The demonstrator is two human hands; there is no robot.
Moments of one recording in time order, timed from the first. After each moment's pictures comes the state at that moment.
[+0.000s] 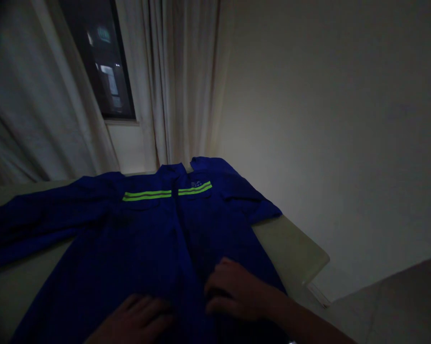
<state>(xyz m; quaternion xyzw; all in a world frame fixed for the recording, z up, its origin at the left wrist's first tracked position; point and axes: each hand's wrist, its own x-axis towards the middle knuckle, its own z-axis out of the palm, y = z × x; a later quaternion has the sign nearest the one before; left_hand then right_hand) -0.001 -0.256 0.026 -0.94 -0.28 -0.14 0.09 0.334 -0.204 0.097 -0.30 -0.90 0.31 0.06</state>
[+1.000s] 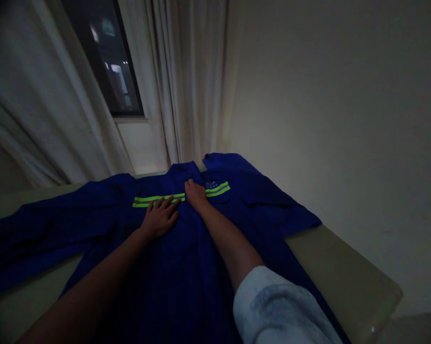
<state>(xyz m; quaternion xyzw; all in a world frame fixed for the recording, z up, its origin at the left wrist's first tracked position) -0.041 0.006 0.016 -0.76 -0.65 -0.08 0.02 0.118 0.108 0.053 -0.54 -0.84 -0.04 0.08</state>
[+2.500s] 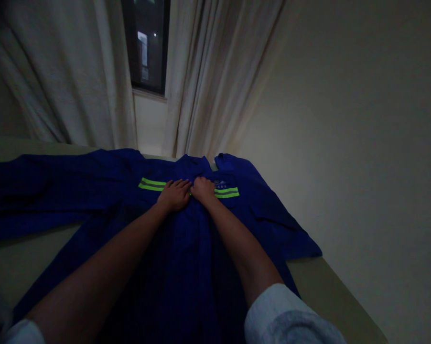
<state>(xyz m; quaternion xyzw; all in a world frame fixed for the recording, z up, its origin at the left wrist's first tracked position) -0.020 0.062 0.018 -0.75 -0.64 -0.16 -0.04 0.109 0.121 0.059 -0.56 -0.82 -0.07 0.01</state>
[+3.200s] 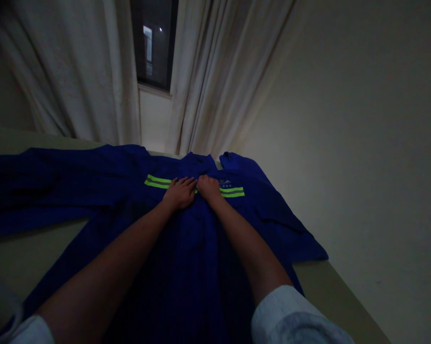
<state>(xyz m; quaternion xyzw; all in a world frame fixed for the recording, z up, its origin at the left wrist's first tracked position) -0.019 0.060 0.020 -0.74 -0.65 -0.17 -0.06 0.113 0.126 0.048 -0.51 -0.85 -0.13 -0.01</state>
